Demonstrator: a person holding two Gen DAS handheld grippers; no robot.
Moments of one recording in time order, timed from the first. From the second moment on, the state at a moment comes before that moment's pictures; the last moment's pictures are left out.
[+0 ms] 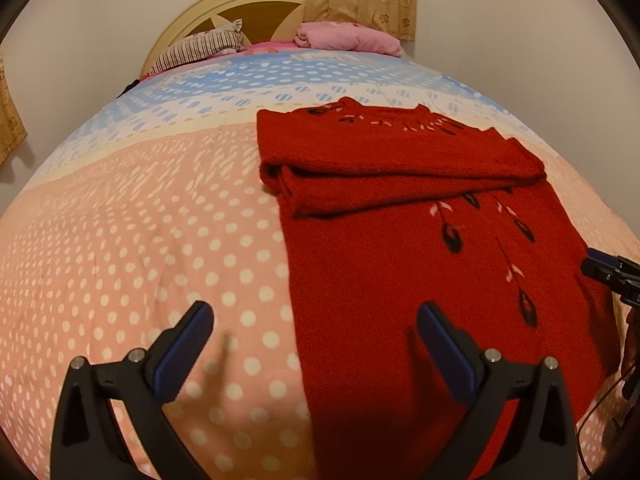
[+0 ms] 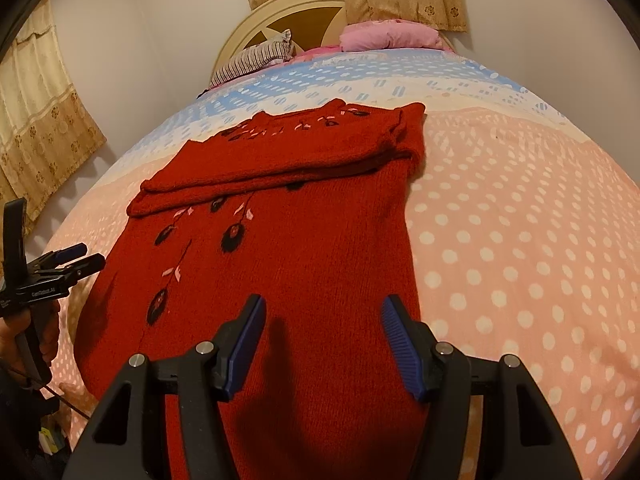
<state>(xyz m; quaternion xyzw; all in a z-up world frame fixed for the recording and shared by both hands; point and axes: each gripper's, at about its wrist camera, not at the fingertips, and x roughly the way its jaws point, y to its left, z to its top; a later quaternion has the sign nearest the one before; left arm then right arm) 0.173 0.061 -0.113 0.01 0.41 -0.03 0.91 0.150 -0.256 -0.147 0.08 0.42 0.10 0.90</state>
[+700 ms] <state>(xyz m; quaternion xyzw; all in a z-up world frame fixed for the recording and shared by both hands) 0.079 0.081 -0.123 -0.06 0.45 -0.09 0.89 0.094 -0.248 -0.151 0.05 0.42 0.10 0.90</state>
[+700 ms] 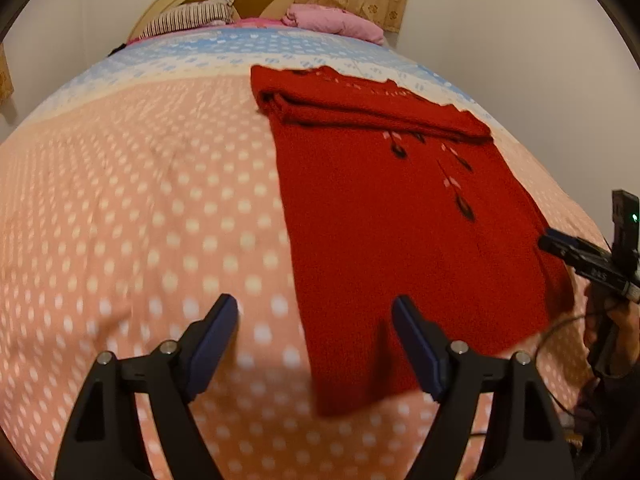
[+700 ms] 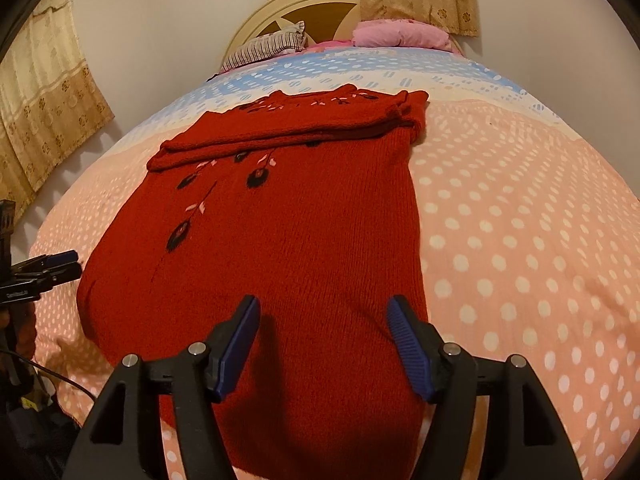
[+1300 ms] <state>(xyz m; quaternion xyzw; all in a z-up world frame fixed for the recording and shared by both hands) 0.060 0.076 -0.161 -0.14 0.51 -0.14 0.84 0.060 -0.258 -0.154 0.05 0.43 0.11 0.90</state>
